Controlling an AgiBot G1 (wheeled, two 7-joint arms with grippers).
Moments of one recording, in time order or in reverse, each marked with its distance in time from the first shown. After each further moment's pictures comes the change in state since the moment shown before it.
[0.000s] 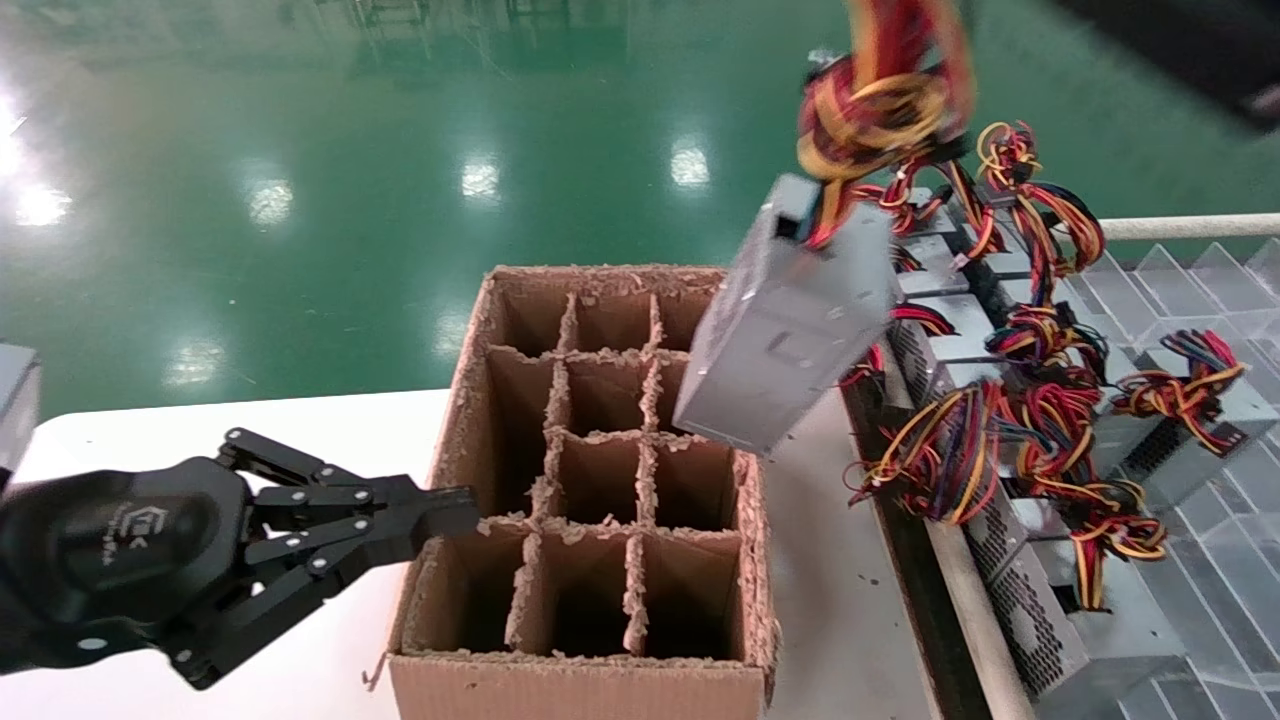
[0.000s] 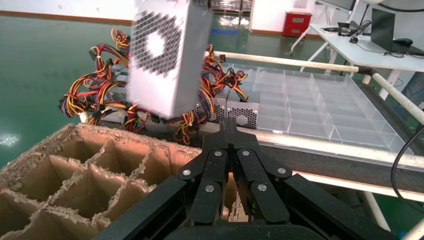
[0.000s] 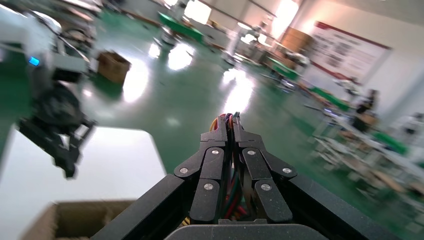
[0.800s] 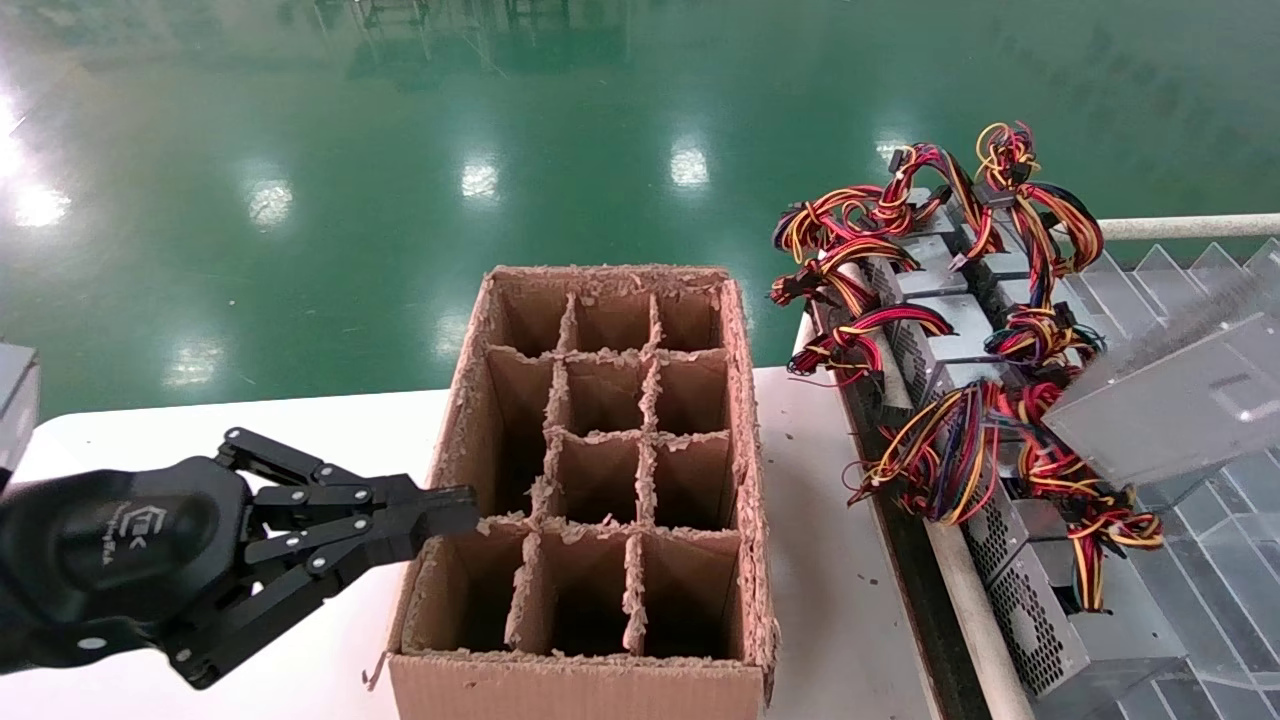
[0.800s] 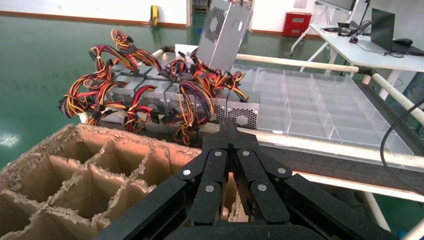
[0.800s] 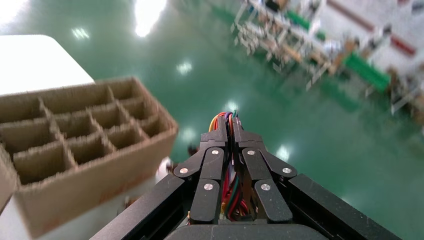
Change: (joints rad) left arm 0.000 0.000 0.000 0.000 0.000 0.000 0.000; right arm -0.022 0.592 -0.073 0.039 0.074 0.012 0.084
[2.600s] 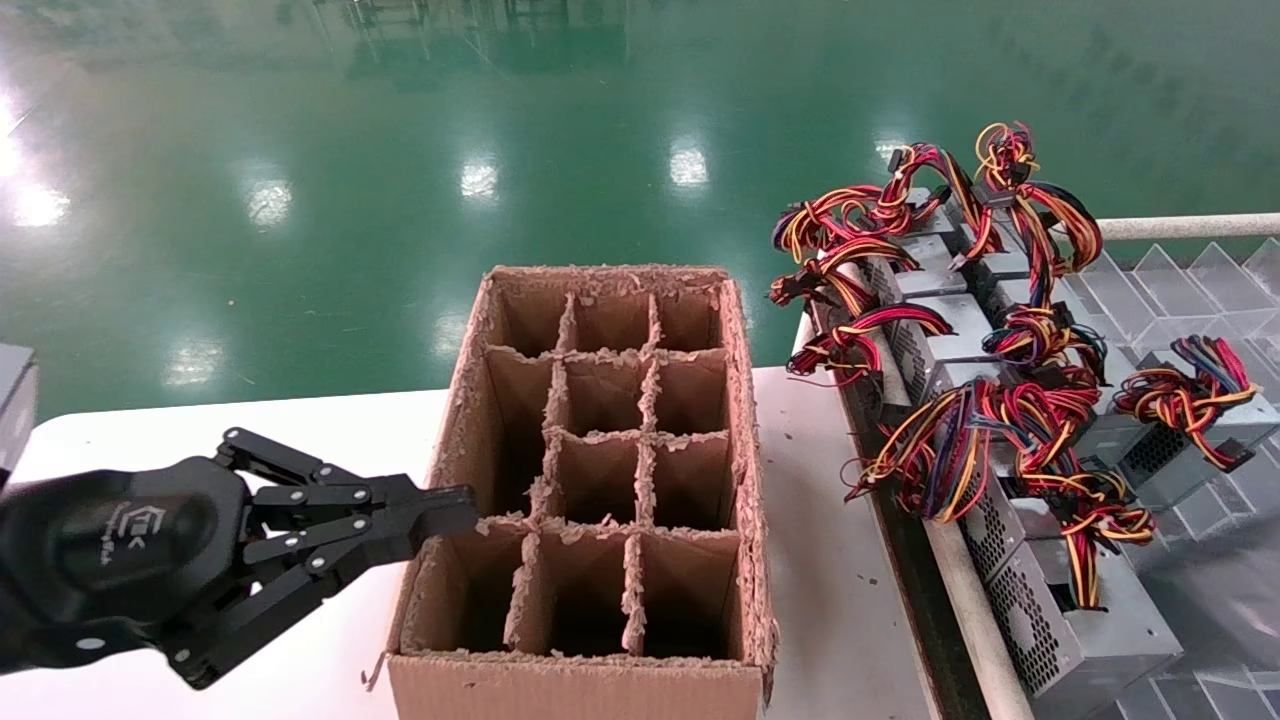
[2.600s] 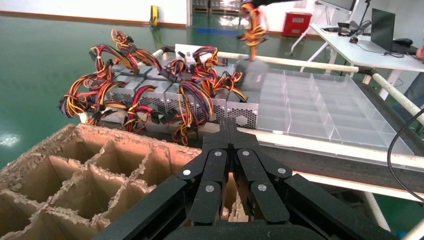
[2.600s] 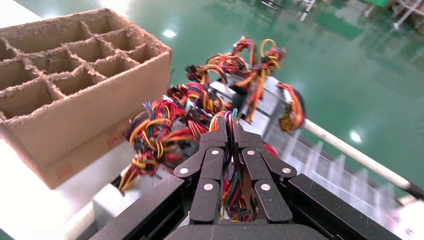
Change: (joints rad) left arm 0.000 0.000 0.000 0.000 0.000 0.000 0.000; right arm 0.229 0.211 -0.774 0.012 0.260 0.184 -0.340
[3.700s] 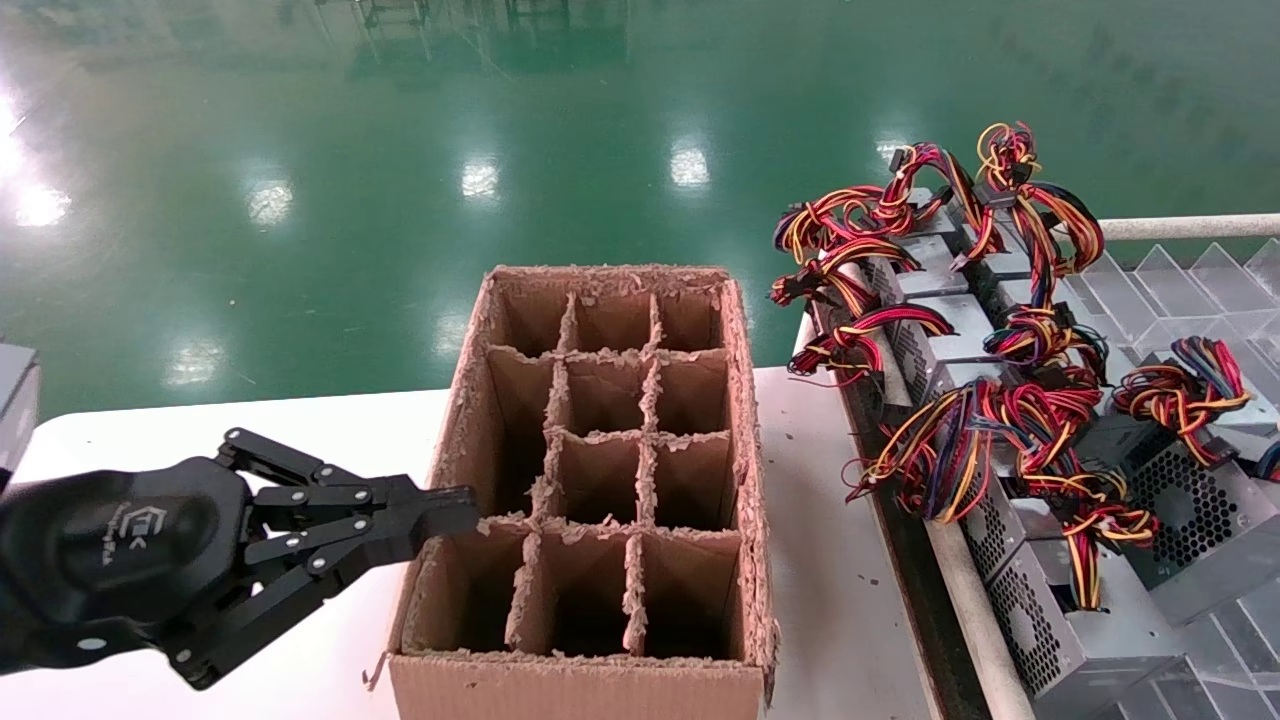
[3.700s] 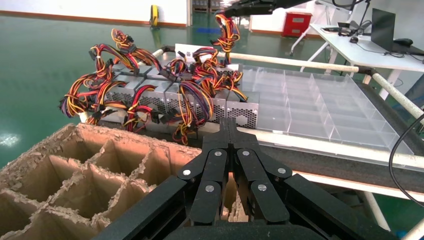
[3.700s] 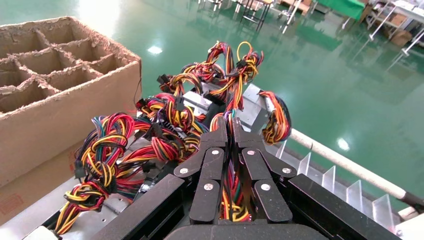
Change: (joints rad) left arm 0.000 0.000 0.000 0.000 0.000 0.000 0.000; right arm 0.012 -0.139 -0.248 -0.098 0.214 0.179 -0.266
